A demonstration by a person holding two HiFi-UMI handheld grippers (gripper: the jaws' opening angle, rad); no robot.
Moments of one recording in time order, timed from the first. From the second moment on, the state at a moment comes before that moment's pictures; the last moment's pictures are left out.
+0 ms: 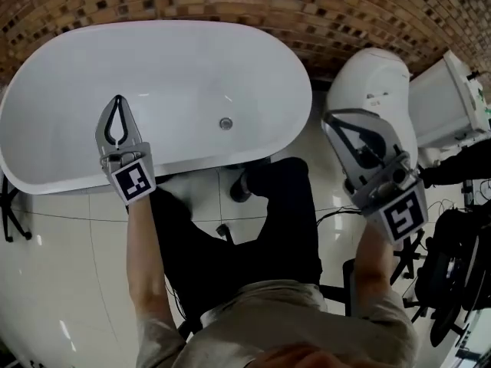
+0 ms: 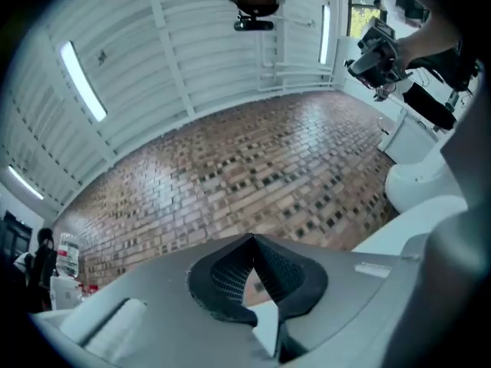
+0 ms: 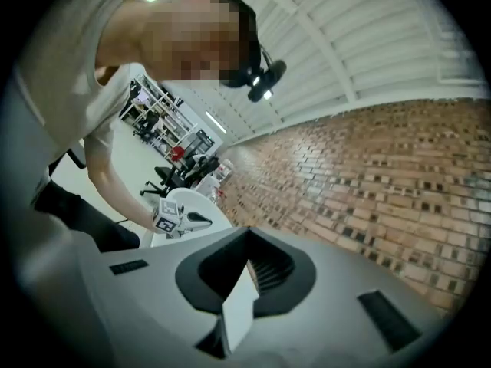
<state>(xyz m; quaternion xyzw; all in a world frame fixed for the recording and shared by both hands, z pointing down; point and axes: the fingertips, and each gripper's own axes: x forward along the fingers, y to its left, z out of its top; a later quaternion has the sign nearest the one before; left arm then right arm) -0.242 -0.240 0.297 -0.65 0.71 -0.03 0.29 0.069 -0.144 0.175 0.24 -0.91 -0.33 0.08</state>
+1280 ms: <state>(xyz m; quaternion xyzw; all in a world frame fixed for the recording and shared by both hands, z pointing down) -0.045 0.106 0.053 -0.79 0.42 0.09 0.45 0.116 0.134 0.055 0.19 -0.82 -0.53 -0.12</state>
